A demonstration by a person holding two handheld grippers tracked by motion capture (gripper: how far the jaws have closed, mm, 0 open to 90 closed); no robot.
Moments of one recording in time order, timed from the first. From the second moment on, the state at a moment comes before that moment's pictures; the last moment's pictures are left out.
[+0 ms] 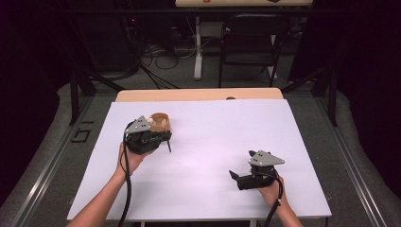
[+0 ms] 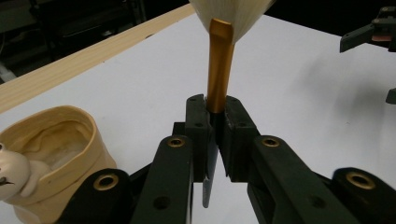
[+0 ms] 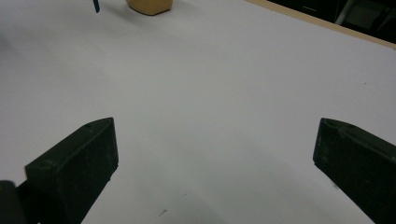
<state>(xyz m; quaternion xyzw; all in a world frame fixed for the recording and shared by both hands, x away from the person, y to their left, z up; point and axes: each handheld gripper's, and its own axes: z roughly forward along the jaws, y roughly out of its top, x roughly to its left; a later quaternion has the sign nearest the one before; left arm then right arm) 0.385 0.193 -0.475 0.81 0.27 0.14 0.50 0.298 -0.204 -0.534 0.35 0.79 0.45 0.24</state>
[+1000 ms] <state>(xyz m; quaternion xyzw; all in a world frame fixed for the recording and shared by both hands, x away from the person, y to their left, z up) 0.411 0.201 -0.456 0.82 0.28 0.15 0.47 0.302 -0.207 -0.535 0.35 0.79 0.45 0.23</state>
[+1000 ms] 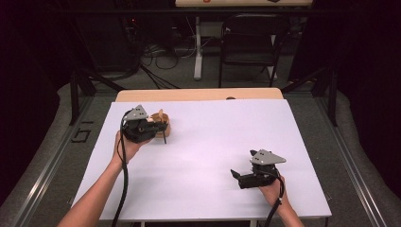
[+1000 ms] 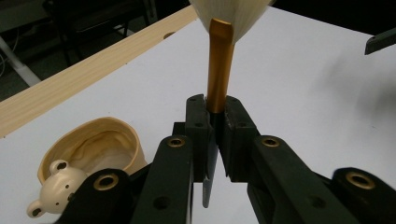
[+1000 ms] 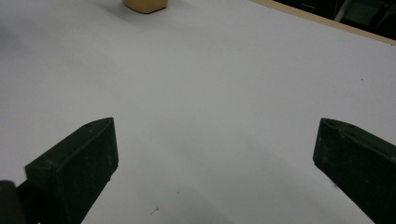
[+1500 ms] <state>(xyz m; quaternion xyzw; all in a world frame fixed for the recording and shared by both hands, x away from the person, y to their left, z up) 0.415 0.202 -0.439 0.82 0.28 0.16 0.47 0.302 -0.207 -0.534 0.35 0.79 0.45 0.24</state>
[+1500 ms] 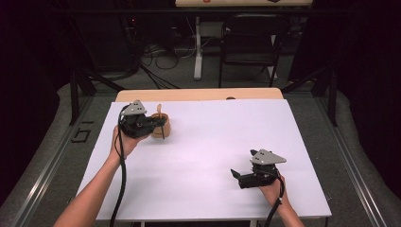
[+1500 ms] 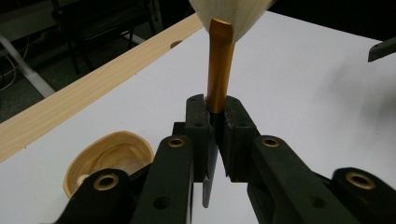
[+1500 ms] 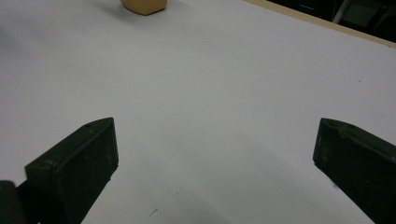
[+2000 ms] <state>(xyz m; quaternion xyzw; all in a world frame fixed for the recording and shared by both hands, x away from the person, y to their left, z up) 0.422 0.203 -0.428 0.82 0.28 0.17 0.47 0.301 -0.207 -0.534 0.34 0.79 0.45 0.24</state>
